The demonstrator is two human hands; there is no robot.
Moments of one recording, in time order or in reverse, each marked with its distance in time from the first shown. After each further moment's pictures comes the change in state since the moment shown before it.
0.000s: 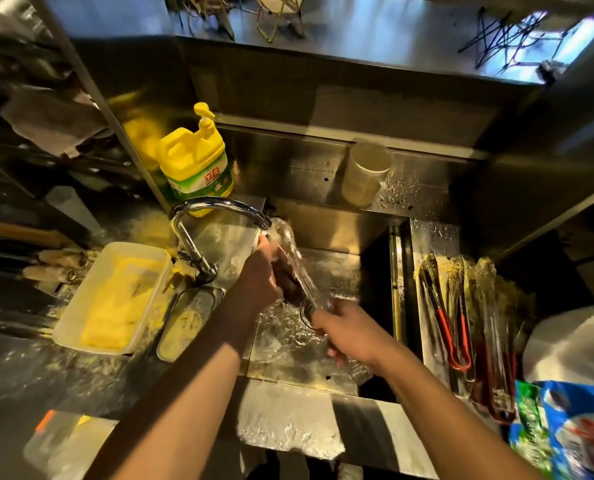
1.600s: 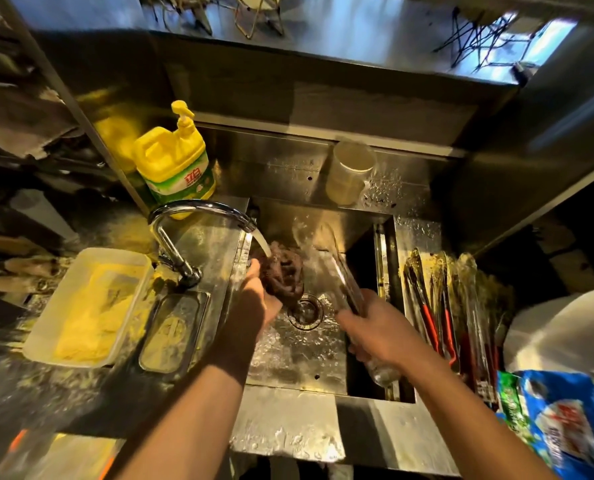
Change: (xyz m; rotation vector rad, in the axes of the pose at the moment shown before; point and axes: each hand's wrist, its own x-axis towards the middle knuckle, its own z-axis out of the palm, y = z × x) left_hand 0.006 -0.036 0.011 -0.486 0.054 -0.190; right_hand -0.020 0.011 -0.038 -0.244 0.239 -0.024
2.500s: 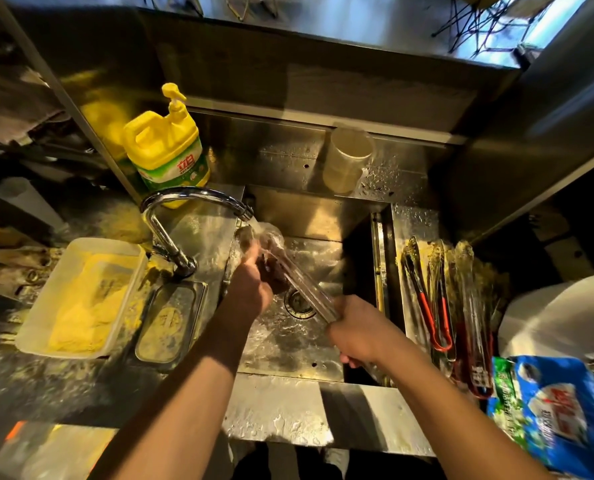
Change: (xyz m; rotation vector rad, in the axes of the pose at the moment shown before) left_hand 0.007 0.009 -0.007 0.250 0.028 0.112; right_hand 0.005 -0.012 0.024 -0.052 -0.193 0.183
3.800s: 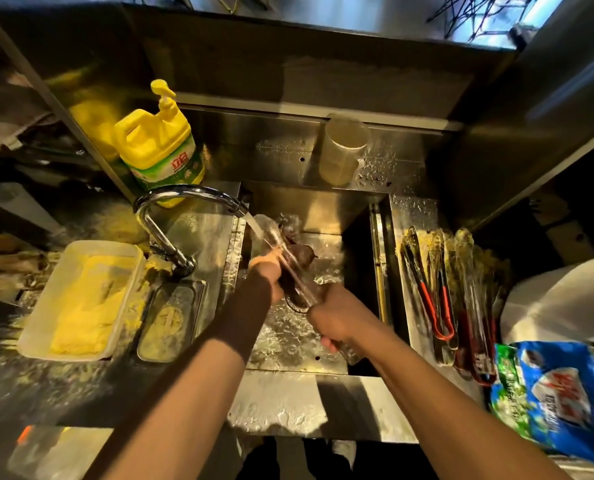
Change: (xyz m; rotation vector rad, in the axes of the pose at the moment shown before) left_hand 0.000 -0.009 0.031 0.240 0.102 -0.138; right_hand 0.020 -0.012 0.014 0.143 0.010 0.041
